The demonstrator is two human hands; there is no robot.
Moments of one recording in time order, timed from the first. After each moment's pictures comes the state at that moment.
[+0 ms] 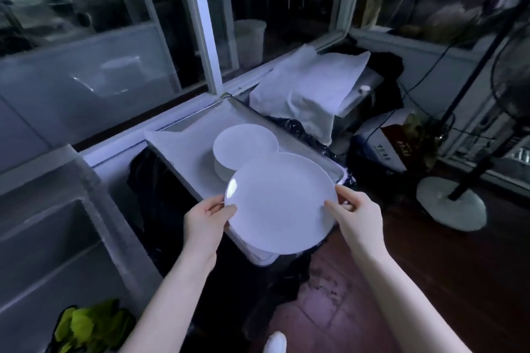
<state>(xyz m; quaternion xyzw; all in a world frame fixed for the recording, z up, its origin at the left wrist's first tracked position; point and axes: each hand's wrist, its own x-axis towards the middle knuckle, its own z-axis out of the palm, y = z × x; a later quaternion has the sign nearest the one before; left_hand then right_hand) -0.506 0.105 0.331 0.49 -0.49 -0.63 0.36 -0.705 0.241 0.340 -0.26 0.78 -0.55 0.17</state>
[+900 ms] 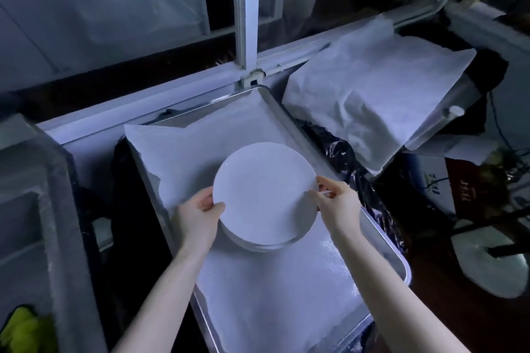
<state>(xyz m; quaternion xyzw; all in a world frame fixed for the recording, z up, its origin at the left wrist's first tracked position) -0.602 -0.126 0.252 0.64 -0.46 -0.50 0.36 -0.824 -0.067 0.263 -0.29 0.82 -0.40 0.28</state>
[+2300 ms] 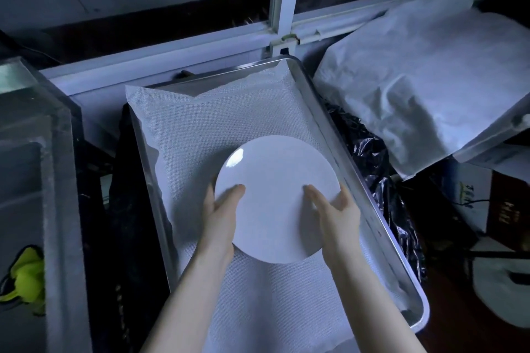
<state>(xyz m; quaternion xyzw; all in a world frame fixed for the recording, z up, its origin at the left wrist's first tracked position) -0.651 -0.123 0.227 0.61 -0.23 -0.62 0.44 -0.819 -0.090 0.221 -0.18 0.74 -0.50 0.41</state>
